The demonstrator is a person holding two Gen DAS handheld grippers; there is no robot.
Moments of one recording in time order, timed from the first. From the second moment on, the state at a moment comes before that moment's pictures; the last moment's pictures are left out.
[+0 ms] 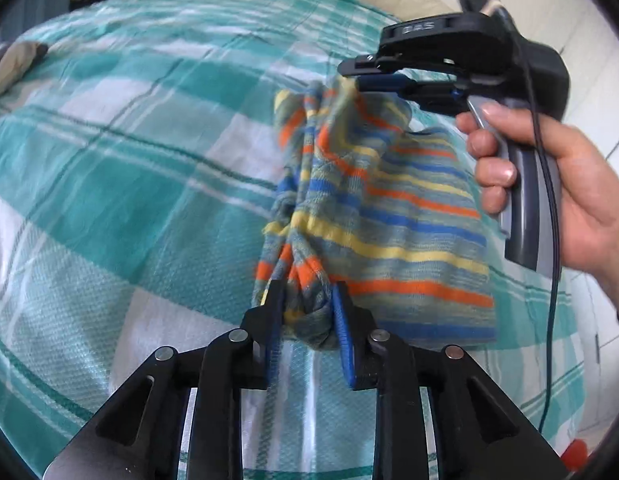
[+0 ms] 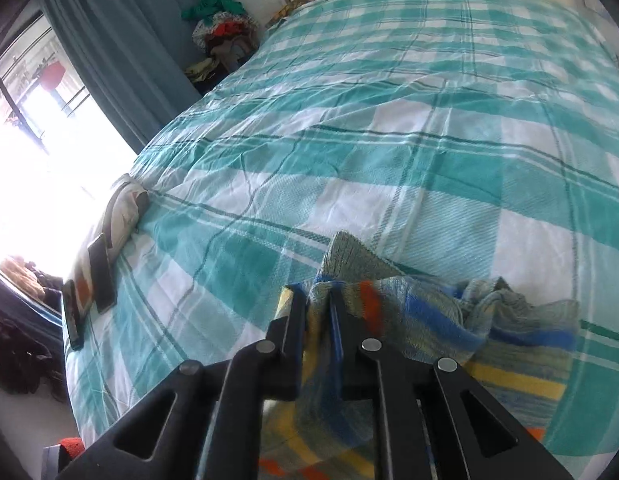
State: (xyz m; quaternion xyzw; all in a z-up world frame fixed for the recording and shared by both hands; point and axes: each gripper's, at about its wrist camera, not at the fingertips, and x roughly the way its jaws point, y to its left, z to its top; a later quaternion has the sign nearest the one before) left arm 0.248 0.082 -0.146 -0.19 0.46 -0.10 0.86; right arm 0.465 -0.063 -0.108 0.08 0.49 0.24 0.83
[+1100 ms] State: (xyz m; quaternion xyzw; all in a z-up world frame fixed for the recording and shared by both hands) left arm 0.399 0.077 -0.156 -0.08 0.52 -0.11 0.84; right arm 0.389 -0.147 -0.147 -0.05 0.50 0.22 0.83
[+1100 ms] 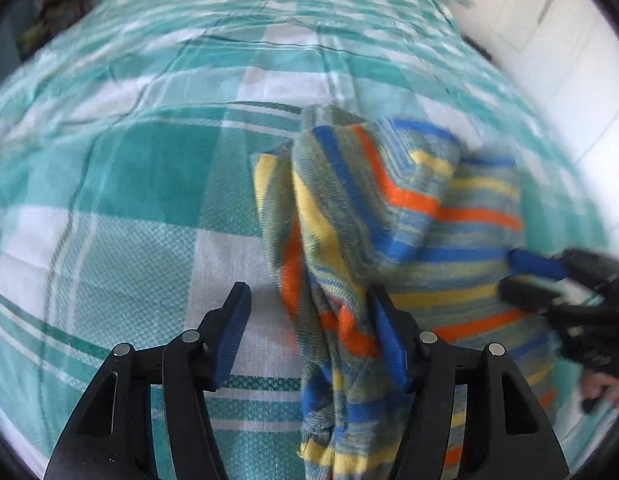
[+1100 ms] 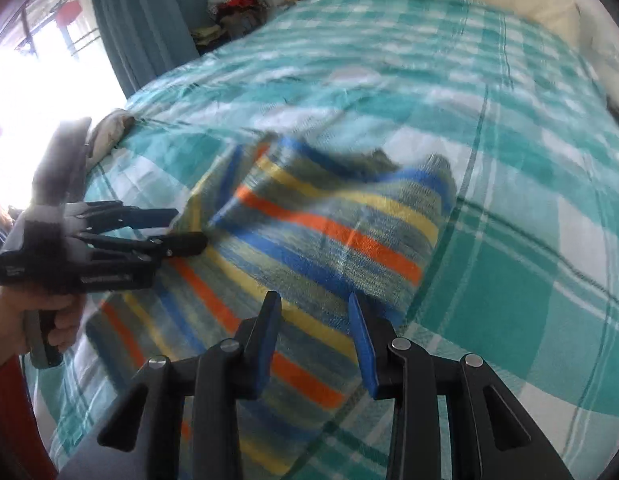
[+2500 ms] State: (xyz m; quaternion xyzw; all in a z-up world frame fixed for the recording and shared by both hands) left arm 0.381 0.075 -0.144 -0.17 0.51 -0.20 0.82; right arm 0.361 -0.161 -0.146 0.18 0.47 0.18 0.84
